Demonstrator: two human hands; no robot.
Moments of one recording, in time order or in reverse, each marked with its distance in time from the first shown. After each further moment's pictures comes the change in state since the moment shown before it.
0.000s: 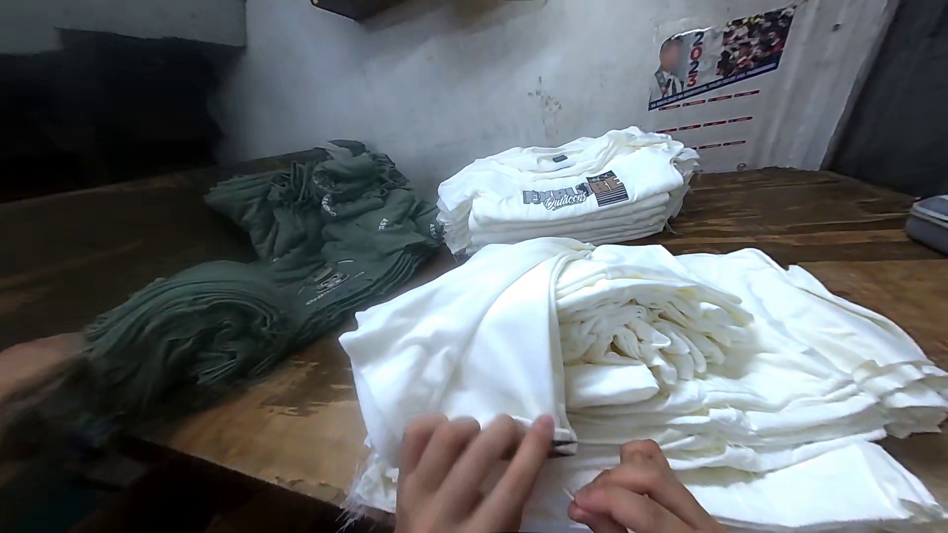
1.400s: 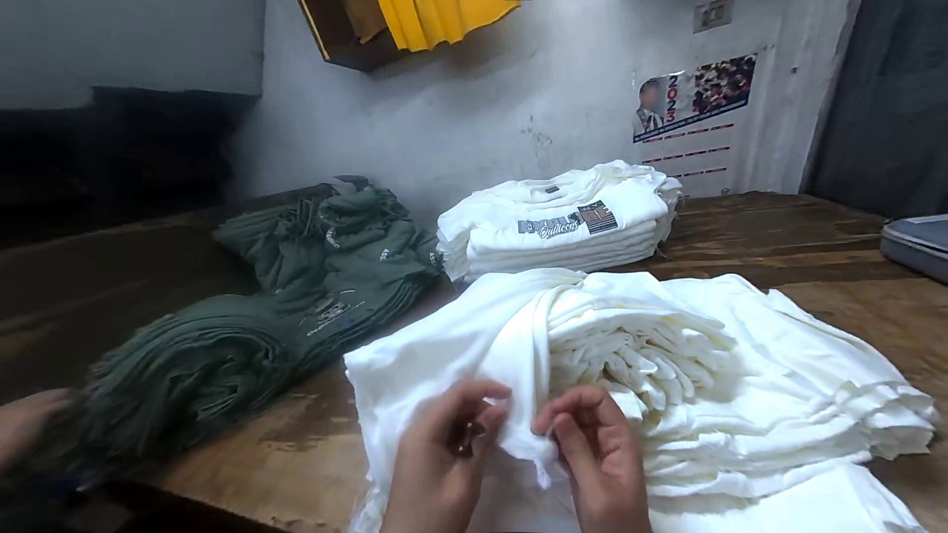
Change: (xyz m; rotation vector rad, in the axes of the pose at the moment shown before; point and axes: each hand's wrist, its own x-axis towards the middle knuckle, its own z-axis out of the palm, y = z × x) left_hand 0.028 -0.021 0.001 -0.693 -0.137 -0.552; right_hand 0.054 0.011 0.046 0.583 0.094 0.286
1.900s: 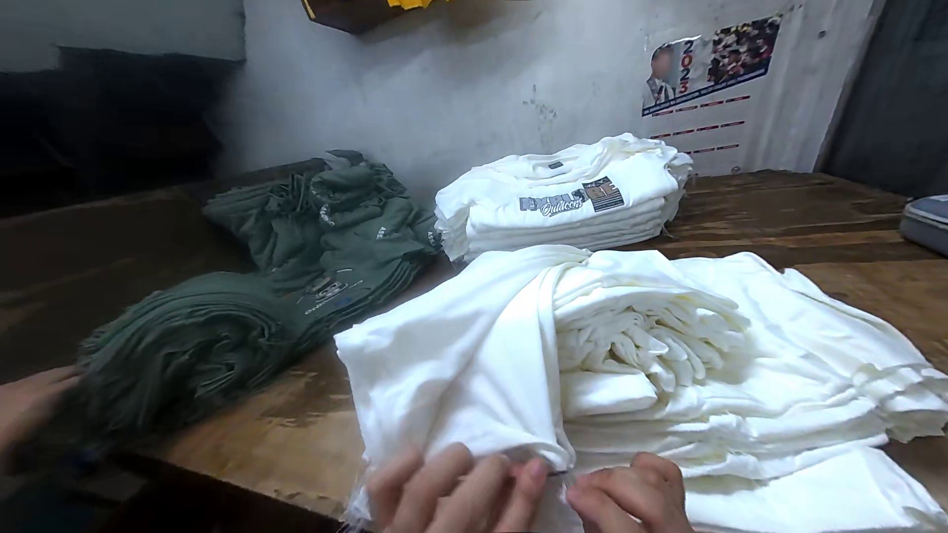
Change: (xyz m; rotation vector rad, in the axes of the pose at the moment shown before) left_hand -0.042 0.005 0.001 0.631 0.153 0.592; right_hand -0.056 -0.015 -0.025 -0.779 0.026 -0.446
